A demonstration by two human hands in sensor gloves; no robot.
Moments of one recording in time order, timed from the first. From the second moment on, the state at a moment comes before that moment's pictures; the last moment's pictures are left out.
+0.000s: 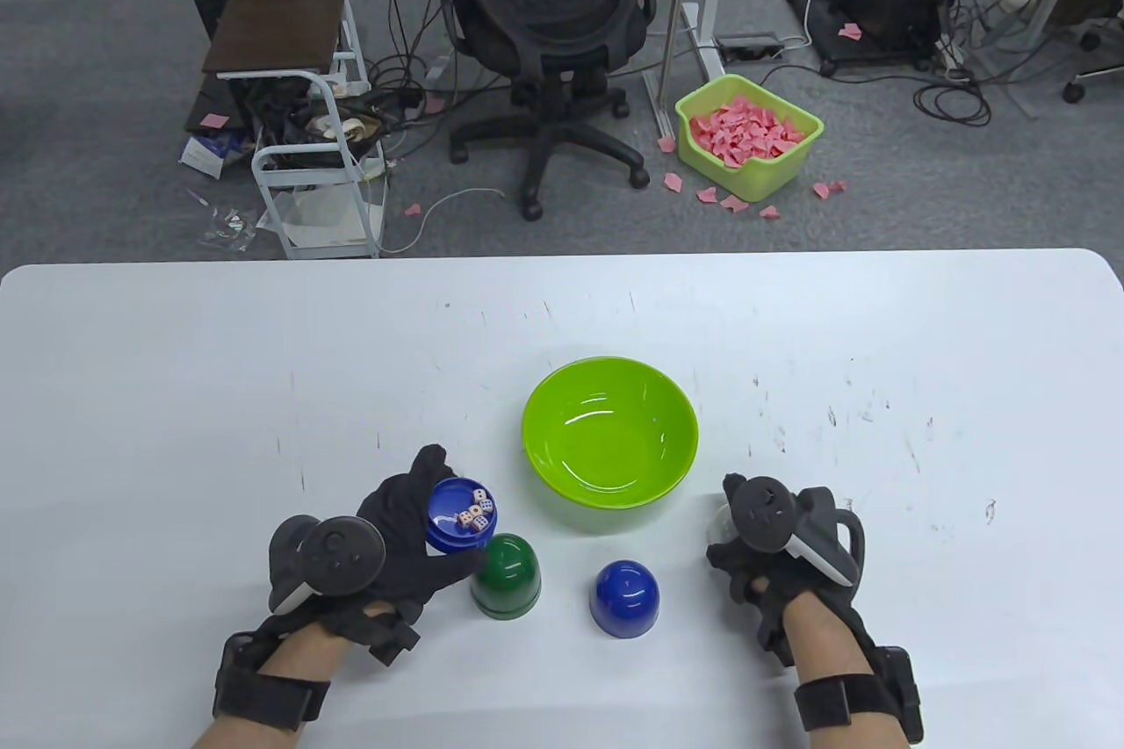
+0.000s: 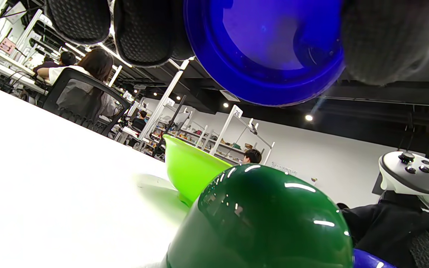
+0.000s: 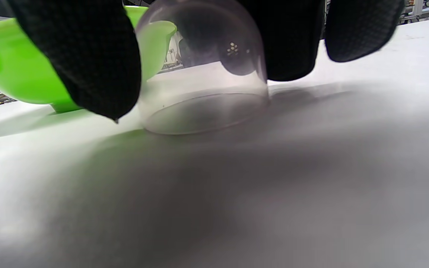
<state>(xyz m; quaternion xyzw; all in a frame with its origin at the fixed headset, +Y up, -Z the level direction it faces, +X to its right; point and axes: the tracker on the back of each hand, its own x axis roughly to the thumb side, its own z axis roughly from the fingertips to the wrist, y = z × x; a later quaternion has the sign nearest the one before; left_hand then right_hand) -0.231 -0.719 -0.321 0.09 -0.26 0.29 0.92 0.190 -0.754 -0.351 0.06 0.03 0.99 0.12</state>
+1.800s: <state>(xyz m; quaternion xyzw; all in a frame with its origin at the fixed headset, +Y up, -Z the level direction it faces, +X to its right) -0.152 -0.671 -0.417 0.05 -0.22 0.29 0.93 0.218 -0.705 -0.332 0.06 -0.09 0.96 0.28</state>
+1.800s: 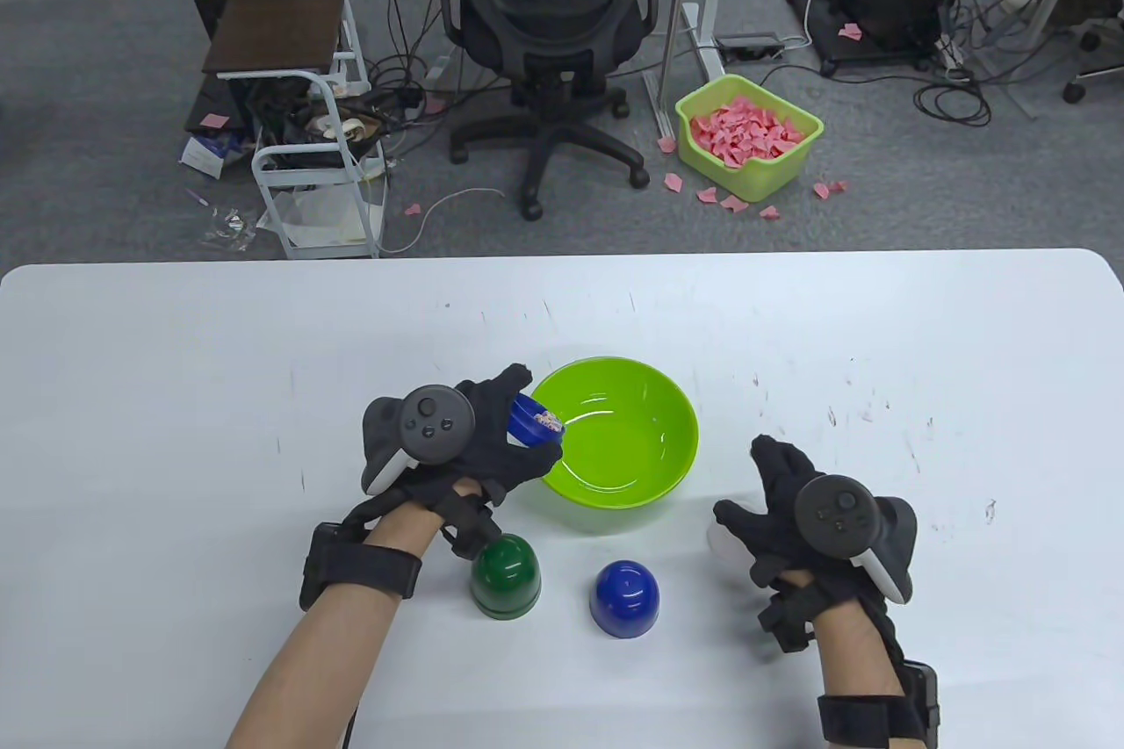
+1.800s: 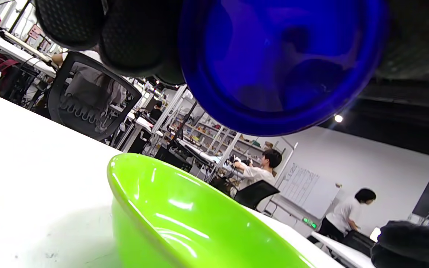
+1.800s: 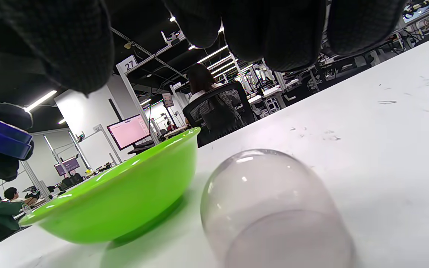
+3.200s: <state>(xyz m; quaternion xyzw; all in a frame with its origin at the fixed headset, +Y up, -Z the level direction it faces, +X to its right) -0.117 -0.663 -0.446 -0.06 -0.22 0.12 0.97 0.223 -0.713 -0.335 0.03 -0.05 0.96 0.28</state>
